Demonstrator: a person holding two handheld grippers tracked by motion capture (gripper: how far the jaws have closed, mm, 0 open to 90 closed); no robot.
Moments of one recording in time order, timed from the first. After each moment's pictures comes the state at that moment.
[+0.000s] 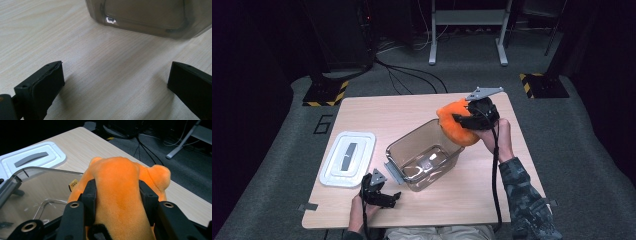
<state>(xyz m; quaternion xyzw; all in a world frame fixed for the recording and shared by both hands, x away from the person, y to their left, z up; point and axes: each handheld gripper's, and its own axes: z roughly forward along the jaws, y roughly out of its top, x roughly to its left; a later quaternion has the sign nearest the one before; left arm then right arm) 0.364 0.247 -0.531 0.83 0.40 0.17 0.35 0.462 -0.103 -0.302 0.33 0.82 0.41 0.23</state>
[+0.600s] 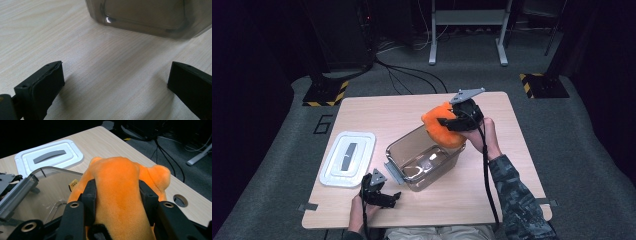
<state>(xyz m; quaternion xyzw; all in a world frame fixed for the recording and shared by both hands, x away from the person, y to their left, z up) 0.364 0.247 -0.531 0.83 0.40 0.17 0.35 0.474 -0.072 -0.315 0.28 0.84 0.42 0.19</state>
